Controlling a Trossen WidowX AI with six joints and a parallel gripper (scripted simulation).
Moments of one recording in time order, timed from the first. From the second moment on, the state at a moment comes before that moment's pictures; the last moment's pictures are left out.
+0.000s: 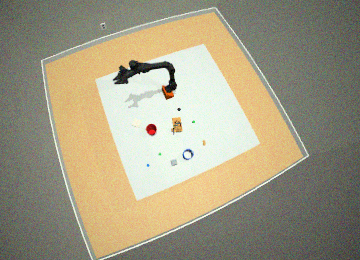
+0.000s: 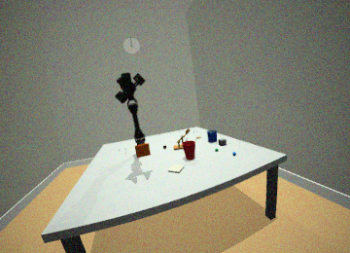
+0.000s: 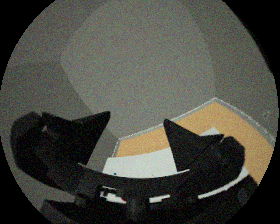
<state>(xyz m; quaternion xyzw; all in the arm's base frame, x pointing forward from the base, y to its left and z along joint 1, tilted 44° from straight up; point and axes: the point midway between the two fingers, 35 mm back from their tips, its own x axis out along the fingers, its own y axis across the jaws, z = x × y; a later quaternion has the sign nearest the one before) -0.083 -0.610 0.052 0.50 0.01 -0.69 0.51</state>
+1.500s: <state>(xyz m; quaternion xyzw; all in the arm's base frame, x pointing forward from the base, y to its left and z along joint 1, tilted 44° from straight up) 0.295 -0.352 0.008 0.47 0.53 -0.18 0.69</state>
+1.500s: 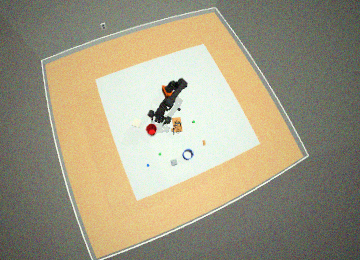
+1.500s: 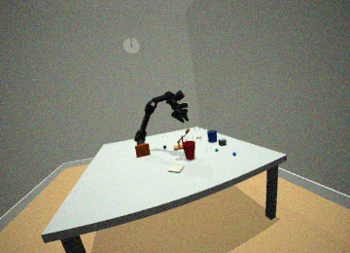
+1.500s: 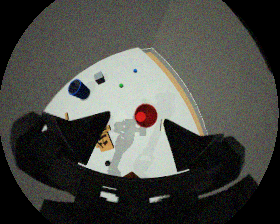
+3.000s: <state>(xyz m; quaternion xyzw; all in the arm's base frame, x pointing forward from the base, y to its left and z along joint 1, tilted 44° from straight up) 0.353 -0.151 0.042 0.39 0.66 0.13 0.63</state>
